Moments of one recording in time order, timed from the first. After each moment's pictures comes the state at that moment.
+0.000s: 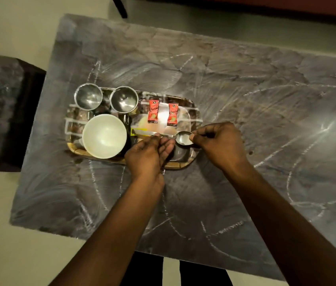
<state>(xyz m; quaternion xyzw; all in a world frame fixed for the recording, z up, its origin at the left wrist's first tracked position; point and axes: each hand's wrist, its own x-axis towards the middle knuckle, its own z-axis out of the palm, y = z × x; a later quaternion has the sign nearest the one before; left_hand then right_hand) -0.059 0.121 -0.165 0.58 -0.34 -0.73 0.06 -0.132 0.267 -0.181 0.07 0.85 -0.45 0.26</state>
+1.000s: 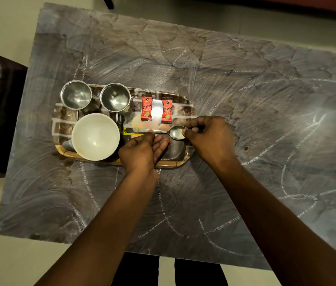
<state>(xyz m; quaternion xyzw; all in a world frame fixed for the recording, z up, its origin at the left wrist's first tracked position) -0.067 0.110 -0.178 0.60 -0.34 -0.73 0.03 -0.130 0.252 -0.186 0.06 0.90 -0.38 0.21</state>
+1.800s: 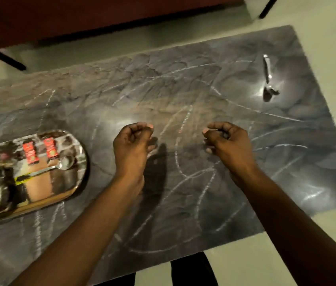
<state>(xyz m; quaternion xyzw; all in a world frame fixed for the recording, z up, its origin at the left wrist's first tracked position) -0.119 0.351 -0.145 0.33 -0.62 -0.70 -0.10 -0.105 0.567 -0.152 0.32 0.71 -0.62 0.08</state>
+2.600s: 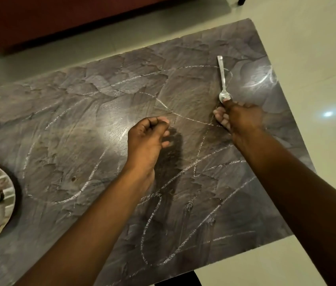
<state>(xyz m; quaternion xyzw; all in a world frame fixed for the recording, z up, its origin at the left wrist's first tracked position) -0.177 0.540 -0.158 0.28 -0.63 -0.70 -0.18 -0.218 0.763 -0.203 0.48 0.54 -0.69 0.01</state>
